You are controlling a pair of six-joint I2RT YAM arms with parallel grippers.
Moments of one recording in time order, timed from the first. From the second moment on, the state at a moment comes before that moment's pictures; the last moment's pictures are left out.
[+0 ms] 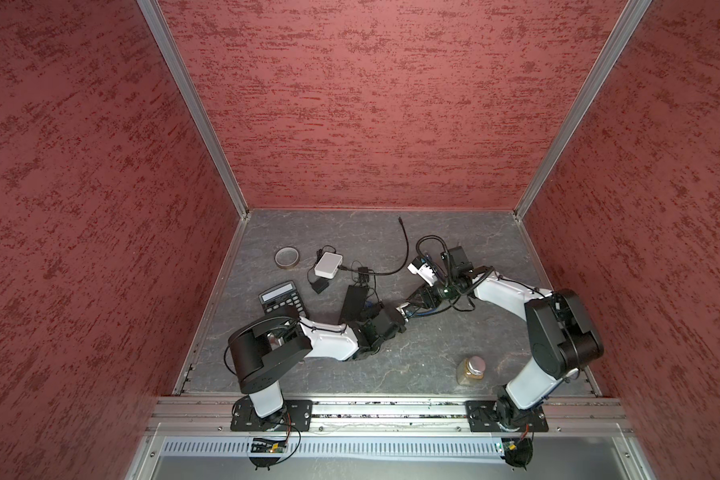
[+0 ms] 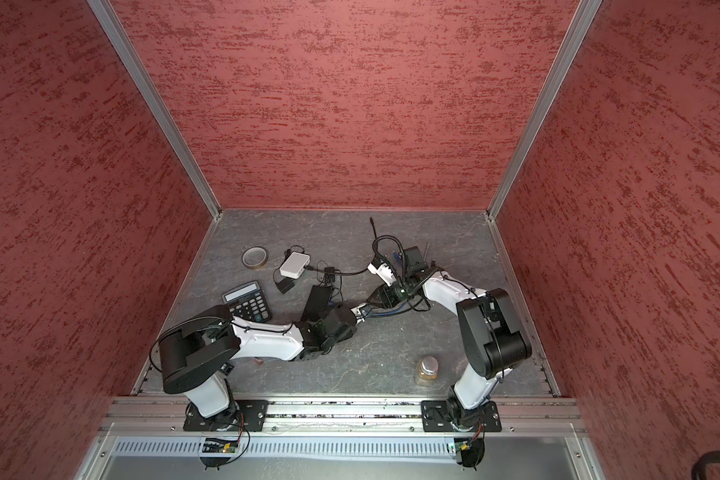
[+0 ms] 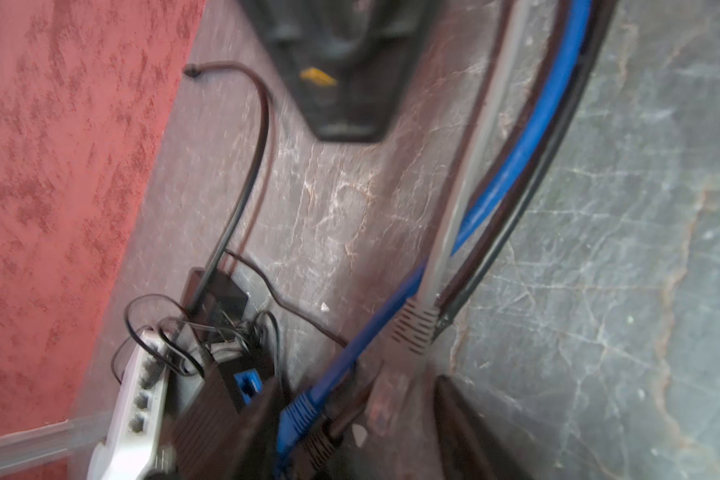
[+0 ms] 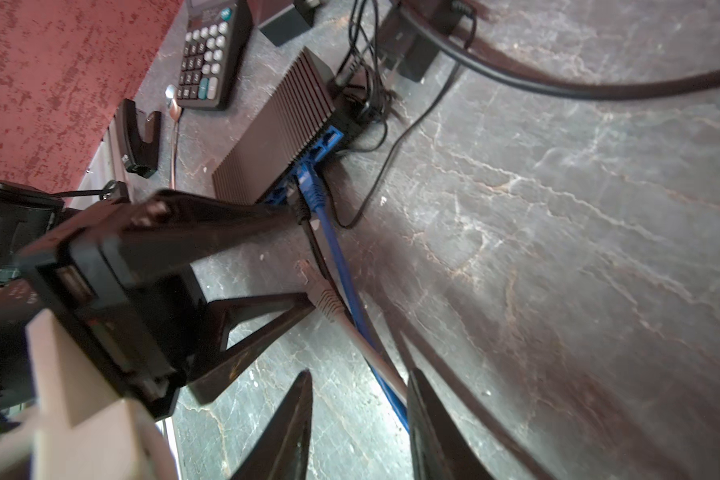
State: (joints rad) left arm -1.05 1.72 0.74 0.18 -0.57 0.38; right arm 0.32 1.68 0.97 -0.38 -0.77 -0.18
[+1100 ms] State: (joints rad) left arm -0.69 0.94 0.53 -0.03 -0.28 -0.37; right arm 0.52 1.52 0.81 -0.21 -0.50 -0.54
